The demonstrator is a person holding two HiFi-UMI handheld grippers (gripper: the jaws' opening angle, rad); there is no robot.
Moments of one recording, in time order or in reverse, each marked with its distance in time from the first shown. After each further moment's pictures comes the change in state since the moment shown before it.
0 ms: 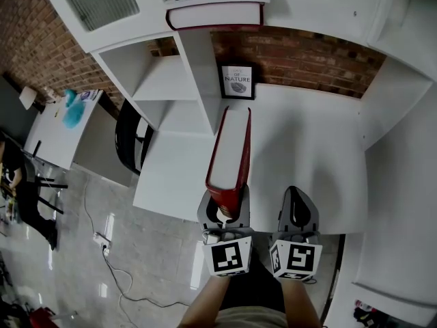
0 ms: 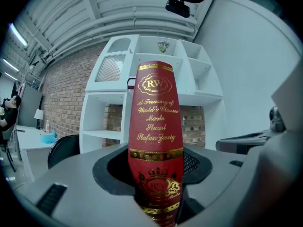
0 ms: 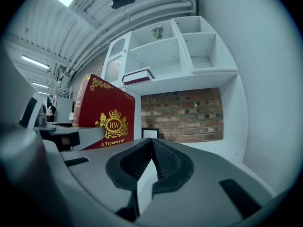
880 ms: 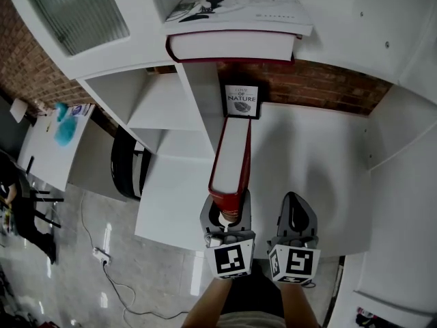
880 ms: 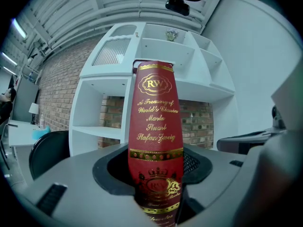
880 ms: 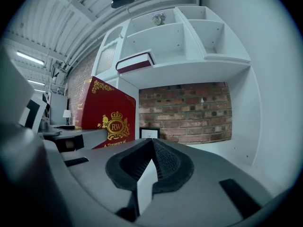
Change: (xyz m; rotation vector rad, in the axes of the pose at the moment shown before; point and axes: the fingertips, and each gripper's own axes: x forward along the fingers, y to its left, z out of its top) left arm 0.100 0.044 -0.014 -0.021 0.020 -0.022; right arm 0.102 0.010 0.004 0.010 0.030 -0.043
